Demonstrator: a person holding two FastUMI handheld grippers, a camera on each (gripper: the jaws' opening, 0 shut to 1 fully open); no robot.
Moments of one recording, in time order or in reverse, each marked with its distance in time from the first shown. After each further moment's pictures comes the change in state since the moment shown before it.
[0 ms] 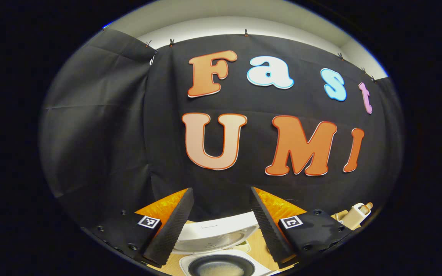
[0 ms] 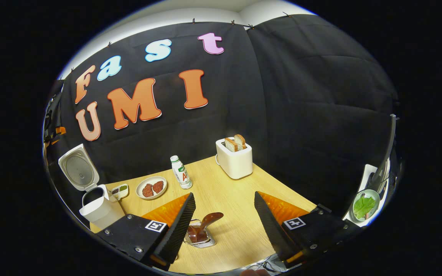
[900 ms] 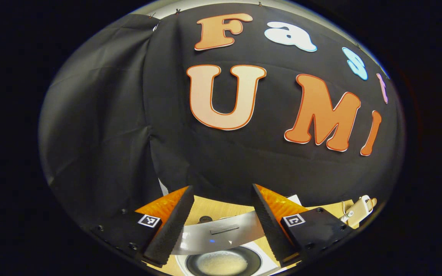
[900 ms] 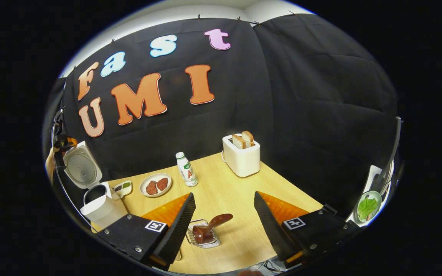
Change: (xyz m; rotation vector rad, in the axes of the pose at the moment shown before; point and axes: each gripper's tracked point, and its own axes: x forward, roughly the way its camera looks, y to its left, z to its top) left arm 0.034 0.008 -0.089 -0.039 0.241 0.029; right arm 0.012 0.028 0.001 -0.012 0.032 0.078
